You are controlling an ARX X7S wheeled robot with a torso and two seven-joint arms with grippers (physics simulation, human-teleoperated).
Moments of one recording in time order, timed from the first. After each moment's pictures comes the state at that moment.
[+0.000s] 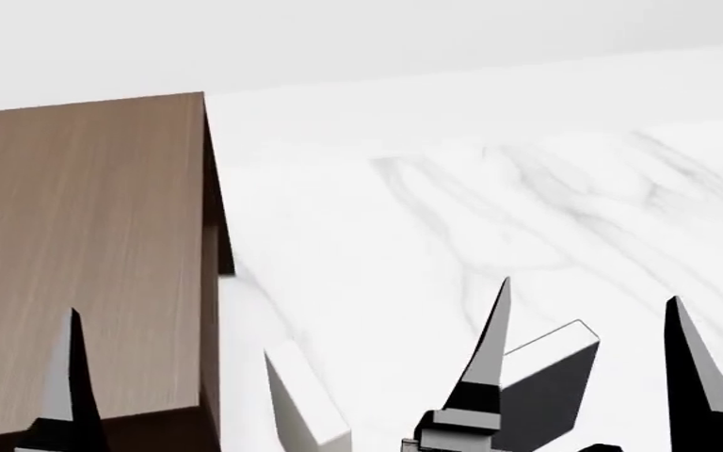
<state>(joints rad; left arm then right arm) 0.02 -0.25 0.20 0.90 -0.14 -0.41 -0.28 0.02 0.28 -0.09 -0.88 0.31 0.39 0.41</state>
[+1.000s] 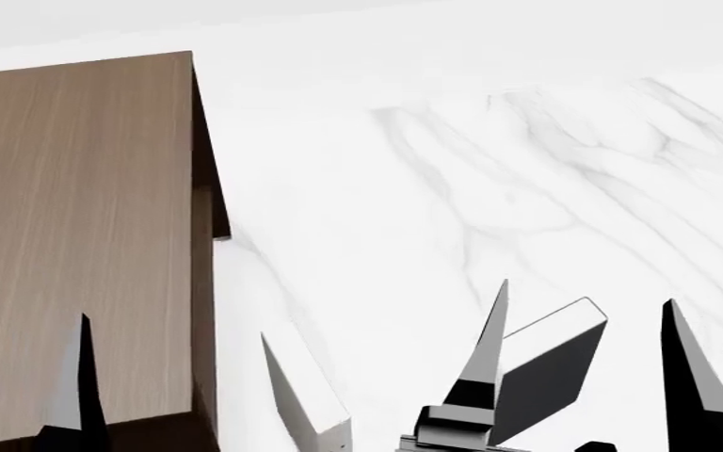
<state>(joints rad) 0.01 -0.30 0.24 0.95 -0.15 -0.48 -0.31 0.03 0.32 -0.13 -0.87 0.31 0.42 0.46</state>
